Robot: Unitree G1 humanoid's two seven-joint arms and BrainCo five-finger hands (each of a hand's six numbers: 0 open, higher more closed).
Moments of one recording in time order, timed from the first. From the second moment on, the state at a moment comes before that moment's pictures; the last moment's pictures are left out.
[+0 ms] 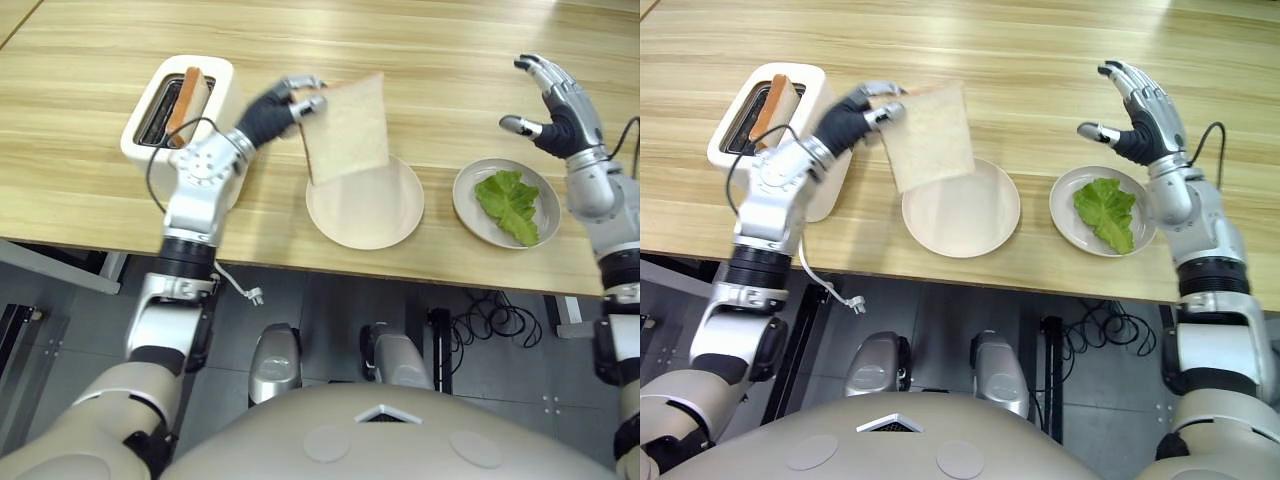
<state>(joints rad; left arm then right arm) -0.54 0.24 -0.13 0.39 -0.12 -0.02 -0.56 -0.54 -0.83 0.11 0.79 -0.64 -0.65 -0.23</state>
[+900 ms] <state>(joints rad) -0.66 0.17 -0.20 0.97 0.08 -0.31 -0.62 -0.67 -0.82 0.58 1.24 -1.00 -0.44 -0.49</state>
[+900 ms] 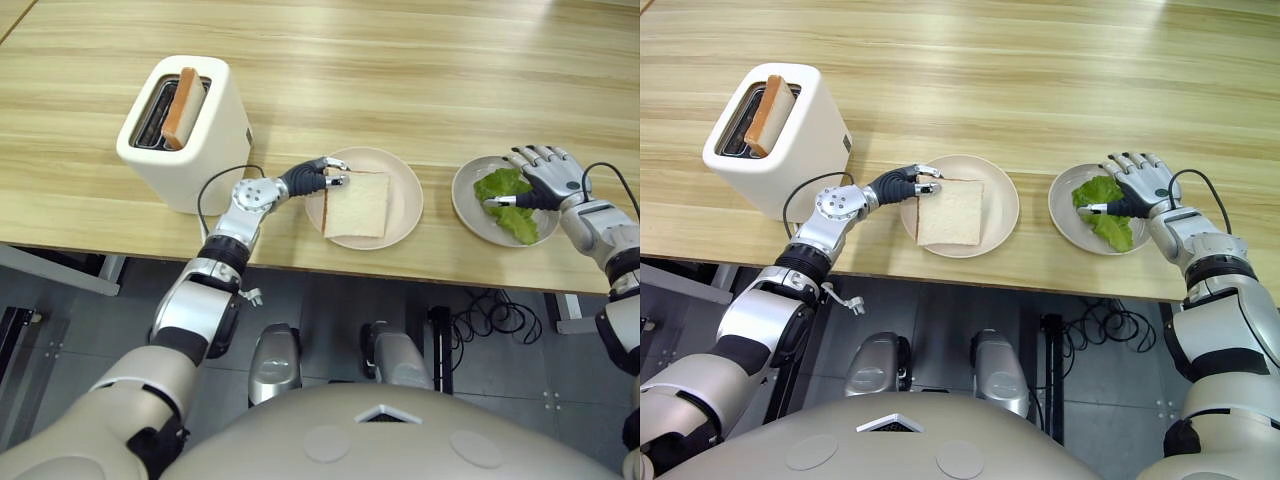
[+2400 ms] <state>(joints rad) -0.78 0.26 -0.19 1.00 0.26 -0.42 -0.30 -0.71 -0.90 0.53 0.98 -0.92 -0.46 -0.62</state>
